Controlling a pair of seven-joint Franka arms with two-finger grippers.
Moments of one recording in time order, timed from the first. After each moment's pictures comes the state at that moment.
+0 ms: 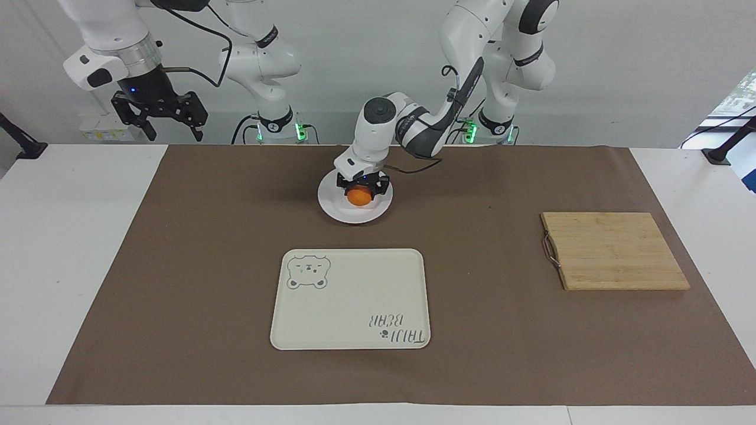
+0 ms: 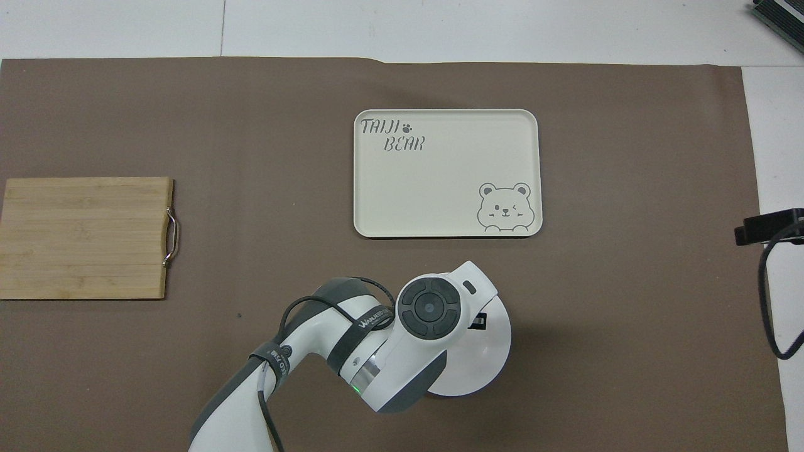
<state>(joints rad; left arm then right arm) -0.65 0.34 -0.27 -1.92 -0.13 2.30 -0.66 0.14 -0.10 -0.20 -1.61 -0.04 1.50 -0.06</state>
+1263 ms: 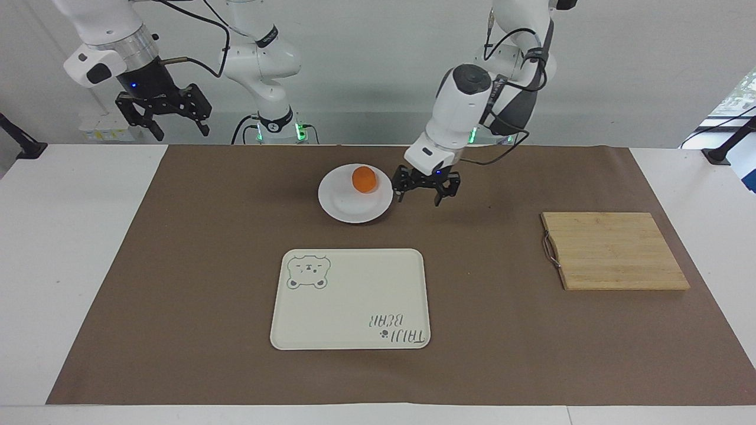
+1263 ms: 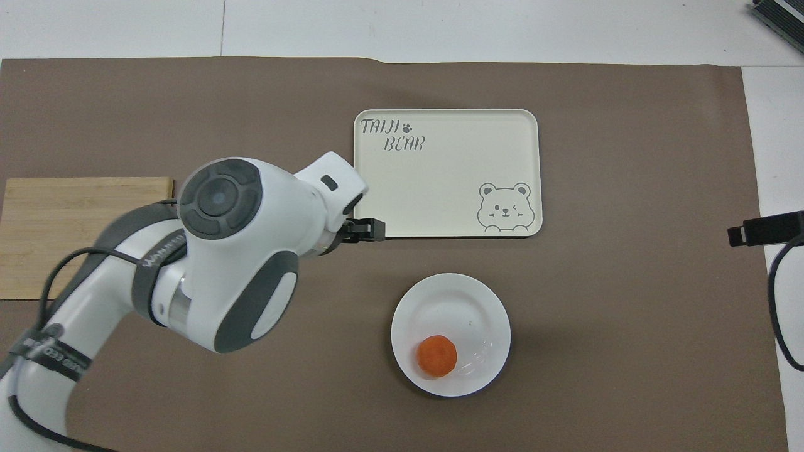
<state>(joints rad) -0.31 0.12 -0.23 -1.83 -0.11 2.07 -0.39 0.12 -0.10 -0.20 -1.60 0.07 1.50 -0.12</state>
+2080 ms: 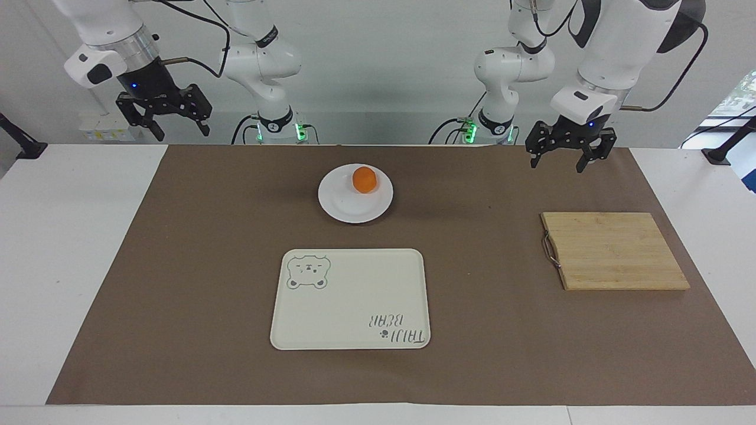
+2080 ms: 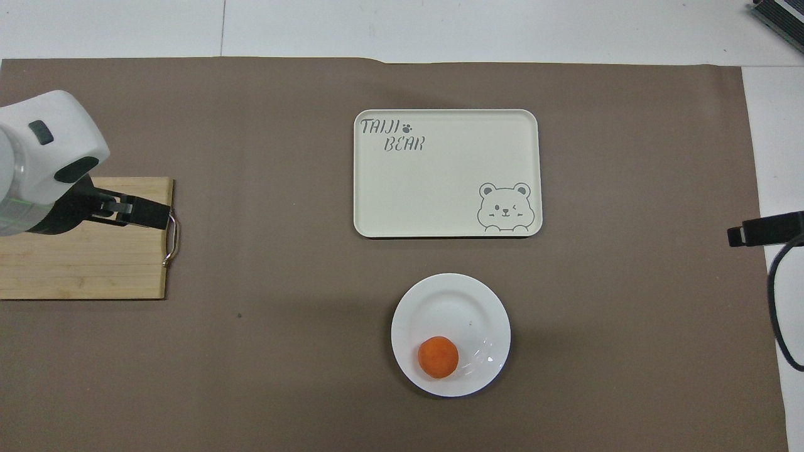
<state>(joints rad) 0.01 -0.07 -0.22 -1.64 0.01 1.62 0.01 0.12 -0.10 -0.20 -1.61 0.07 1.50 -0.12</state>
